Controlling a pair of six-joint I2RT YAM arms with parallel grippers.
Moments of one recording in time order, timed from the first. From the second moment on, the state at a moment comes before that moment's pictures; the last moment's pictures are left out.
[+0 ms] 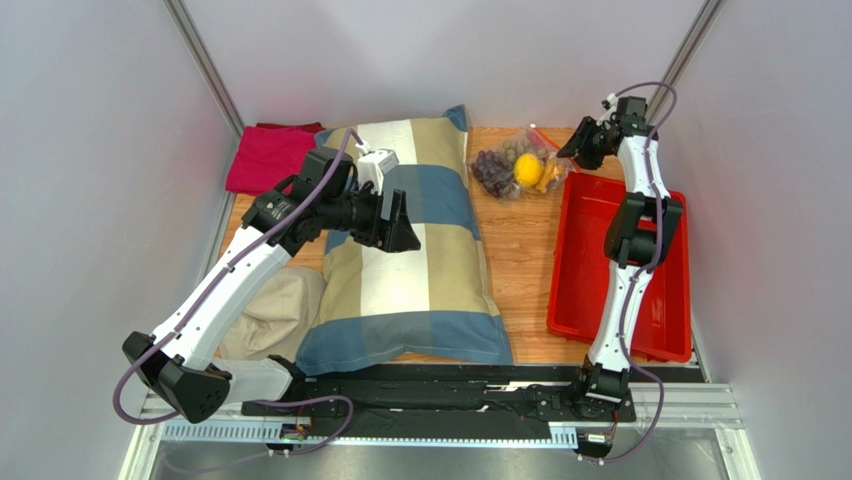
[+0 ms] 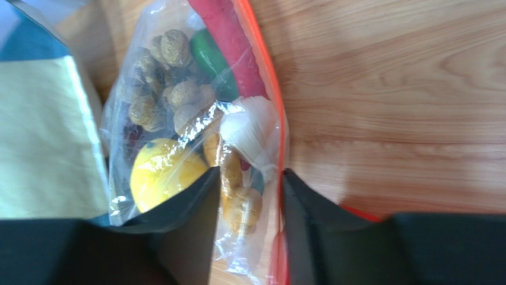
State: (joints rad) left arm -0.56 1.26 1.43 -0.87 0.46 -0.31; right arm -0.21 2.44 2.30 -0.74 -0.48 0.30
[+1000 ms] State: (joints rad) left arm -0.78 1.97 1.90 -0.20 0.14 -0.26; right arm -0.07 1.92 2.06 -0.93 -0.43 0.61
